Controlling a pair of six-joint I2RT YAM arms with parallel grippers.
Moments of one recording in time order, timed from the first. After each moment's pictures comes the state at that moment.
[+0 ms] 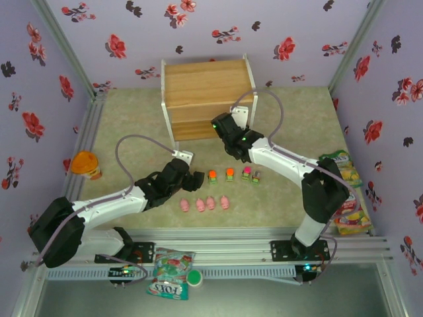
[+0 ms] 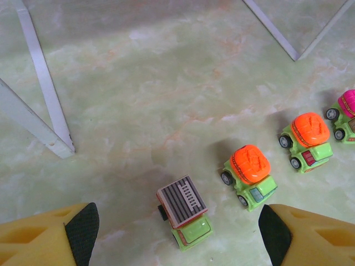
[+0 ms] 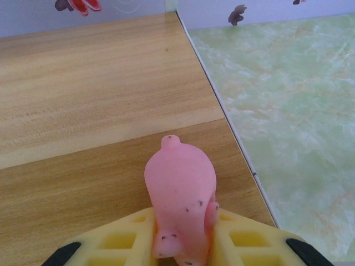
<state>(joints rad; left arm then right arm) -0.89 1.24 0.61 -0.06 -0.30 -0.38 0.74 1.70 1.31 -0.42 0.70 0.60</state>
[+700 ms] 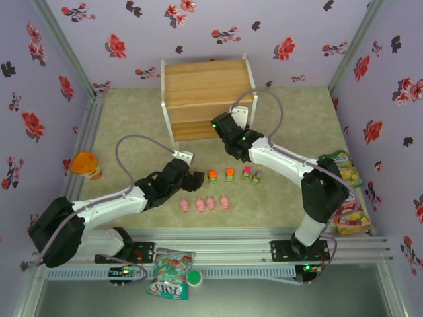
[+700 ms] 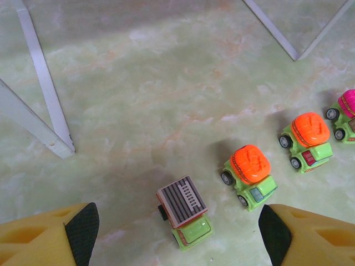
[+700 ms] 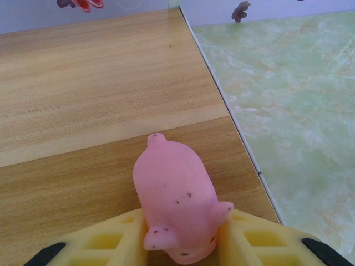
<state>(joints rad) -0.89 1.24 0.61 -0.06 -0.30 -0.38 0.74 1.70 1.31 -0.42 0.68 0.61</state>
